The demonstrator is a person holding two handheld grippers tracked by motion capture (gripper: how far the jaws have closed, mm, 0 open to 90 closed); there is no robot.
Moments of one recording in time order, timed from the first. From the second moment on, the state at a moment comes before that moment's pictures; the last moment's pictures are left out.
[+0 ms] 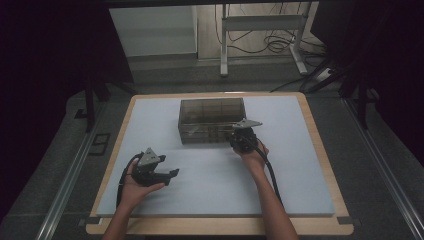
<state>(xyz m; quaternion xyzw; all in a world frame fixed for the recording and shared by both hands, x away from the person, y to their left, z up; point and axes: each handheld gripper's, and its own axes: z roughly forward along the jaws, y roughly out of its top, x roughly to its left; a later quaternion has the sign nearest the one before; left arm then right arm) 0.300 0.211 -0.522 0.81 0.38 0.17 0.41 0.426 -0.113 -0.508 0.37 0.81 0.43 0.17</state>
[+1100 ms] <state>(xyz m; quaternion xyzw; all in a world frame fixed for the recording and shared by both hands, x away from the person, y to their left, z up) 0.292 0.211 -0.517 0.80 0.38 0.16 0.43 0.411 -0.130 -0.498 0.34 0.82 0.43 0.17</state>
